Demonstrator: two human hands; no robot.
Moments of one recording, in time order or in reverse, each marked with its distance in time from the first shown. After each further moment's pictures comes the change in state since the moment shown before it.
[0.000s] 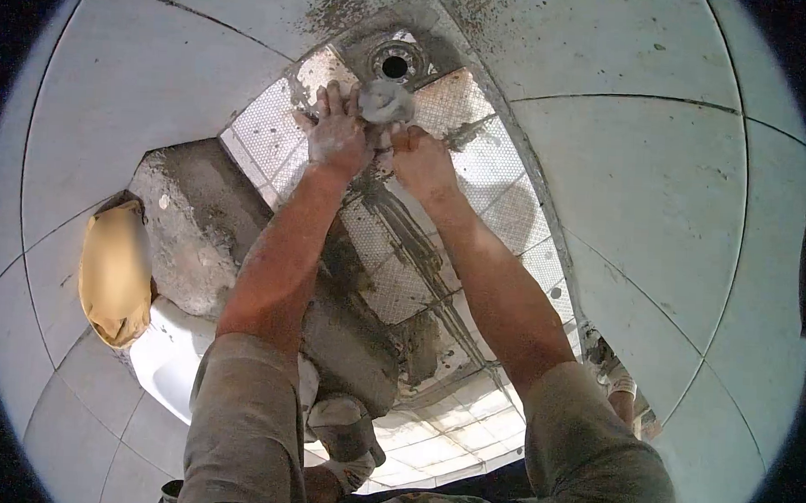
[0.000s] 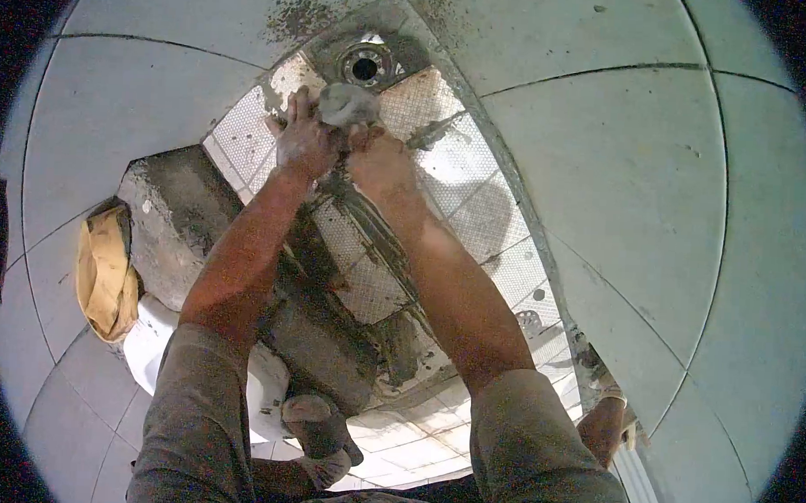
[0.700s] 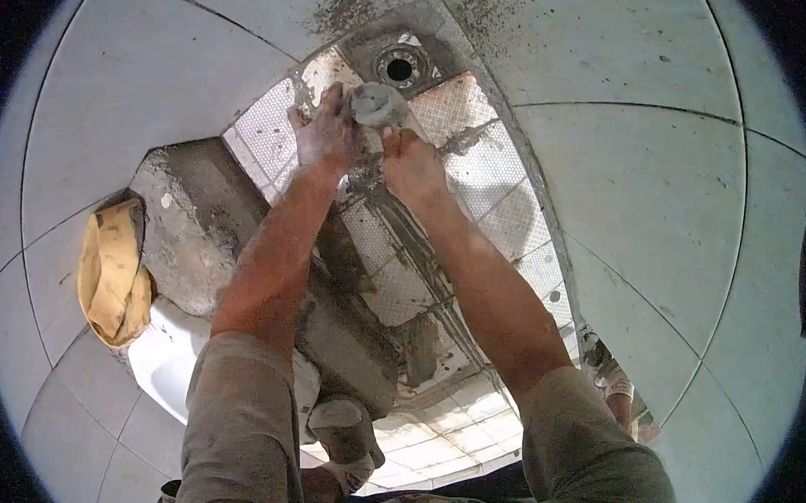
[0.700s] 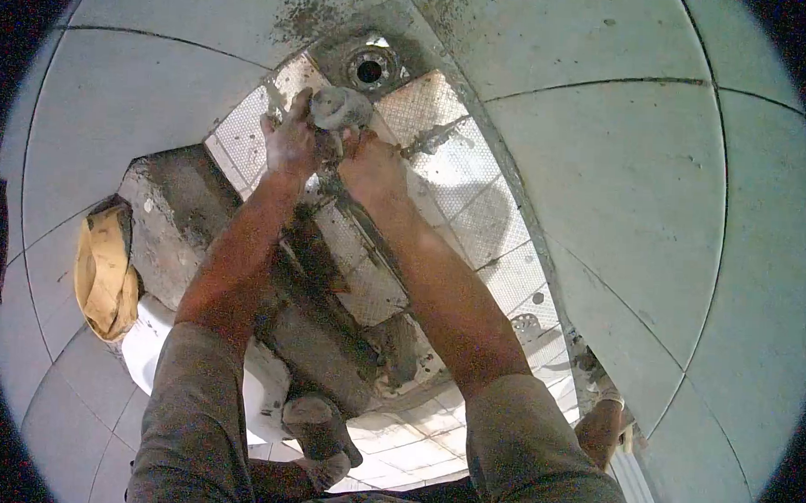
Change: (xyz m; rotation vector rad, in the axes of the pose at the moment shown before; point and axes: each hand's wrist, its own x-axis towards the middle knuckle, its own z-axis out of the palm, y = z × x) left_hand 0.004 -0.027 0.018 0.181 0.125 0.103; right_hand 0.015 -0.031 -0.022 0.358 -0.154 0.481
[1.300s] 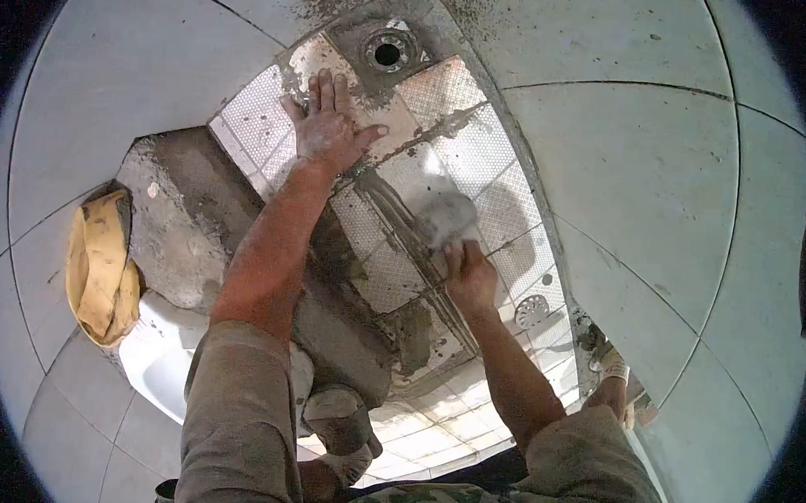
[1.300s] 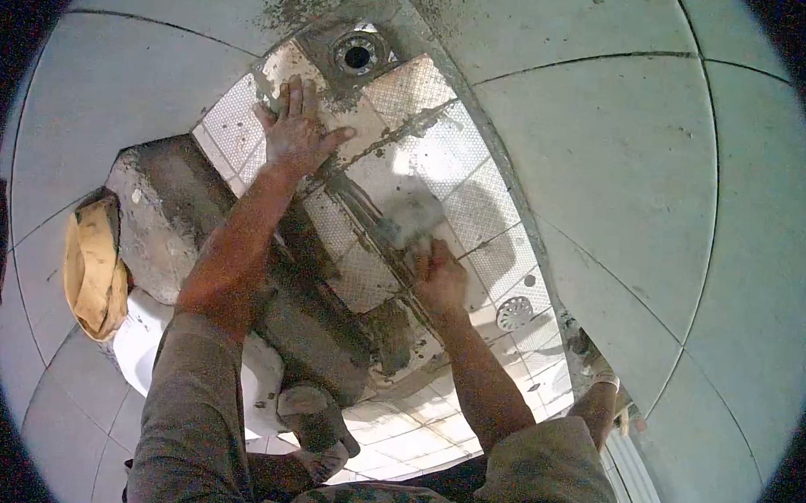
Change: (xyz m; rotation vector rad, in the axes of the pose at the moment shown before) left_hand -0.010 0.021 -0.002 -0.172 0.043 -0.064; right_hand -0.184 0.128 0.006 0.060 0.065 0.185
